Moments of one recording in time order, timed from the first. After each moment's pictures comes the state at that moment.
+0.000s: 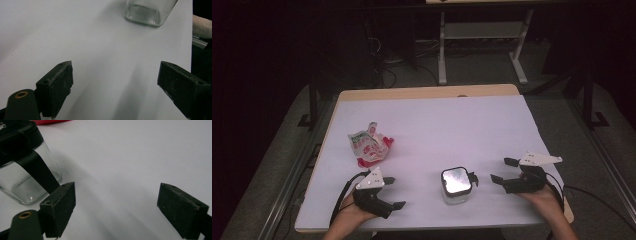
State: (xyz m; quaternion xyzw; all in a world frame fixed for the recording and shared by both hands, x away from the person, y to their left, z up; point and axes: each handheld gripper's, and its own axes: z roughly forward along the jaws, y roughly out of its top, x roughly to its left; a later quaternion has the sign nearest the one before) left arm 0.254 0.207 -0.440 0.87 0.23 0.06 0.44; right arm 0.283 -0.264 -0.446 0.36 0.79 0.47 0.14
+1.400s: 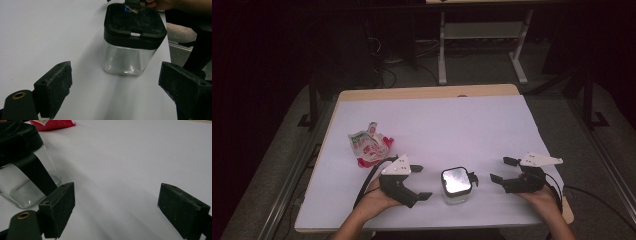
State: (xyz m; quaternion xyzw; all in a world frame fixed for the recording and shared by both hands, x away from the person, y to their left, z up) left arm 0.279 0.138 -0.410 0.87 0.15 0.03 0.48; right arm 0.285 -0.266 -0.454 0.35 0.78 0.49 0.14
